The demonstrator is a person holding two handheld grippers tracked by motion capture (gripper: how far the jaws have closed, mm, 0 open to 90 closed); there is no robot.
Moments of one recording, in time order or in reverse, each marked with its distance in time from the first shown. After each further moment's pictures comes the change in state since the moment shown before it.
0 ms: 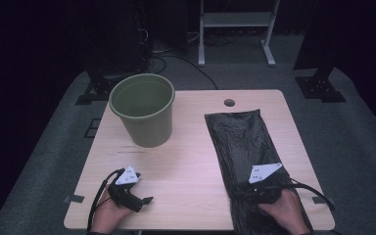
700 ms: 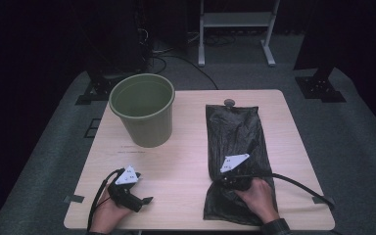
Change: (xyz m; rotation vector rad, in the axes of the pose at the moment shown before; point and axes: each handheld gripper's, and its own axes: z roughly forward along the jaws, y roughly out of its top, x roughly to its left) left arm 0.001 0.000 0.000 -0.001 -0.009 0.007; right arm -0.007 0.043 0.065 0.036 -0.056 -0.015
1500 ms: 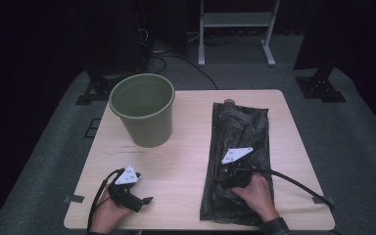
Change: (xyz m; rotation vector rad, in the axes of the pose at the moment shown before) left arm 0.000 0.000 0.000 0.001 -0.001 0.002; right arm -0.009 0.012 -0.001 -0.057 -0.040 0.086
